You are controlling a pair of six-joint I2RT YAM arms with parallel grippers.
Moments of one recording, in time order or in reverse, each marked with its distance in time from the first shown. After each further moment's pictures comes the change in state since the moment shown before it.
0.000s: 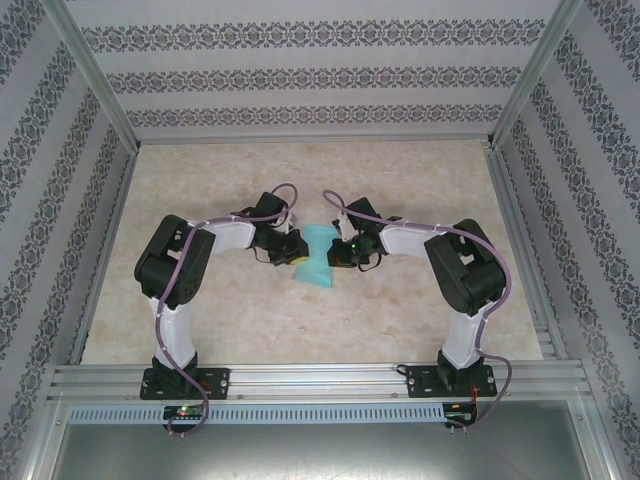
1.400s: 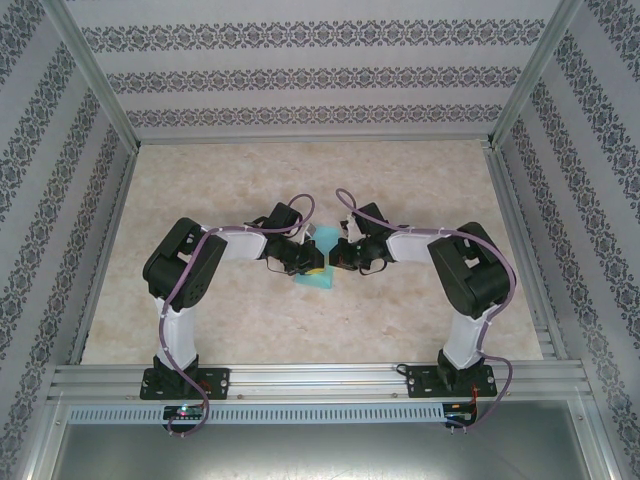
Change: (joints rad) left arm -0.120 0.018 -0.047 0.134 0.105 -0.020; right arm -0.022 -0.029 -0.105 0.174 -0.085 0.192
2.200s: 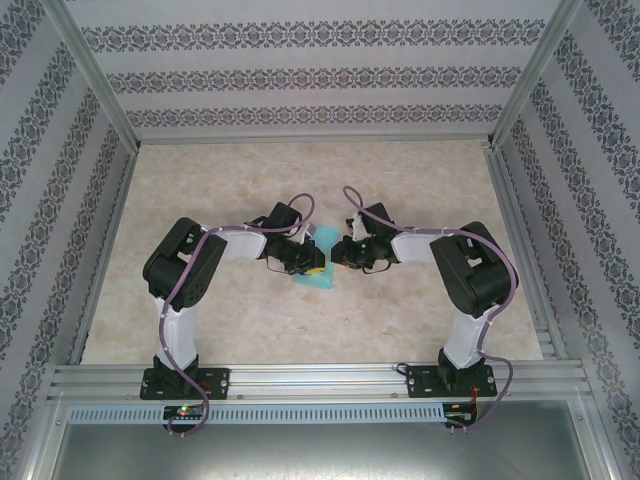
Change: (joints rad) left arm 0.002 0.002 0.002 0.004 0.016 0.000; right arm -0.040 -0.020 -0.041 0.073 -0.031 0.039
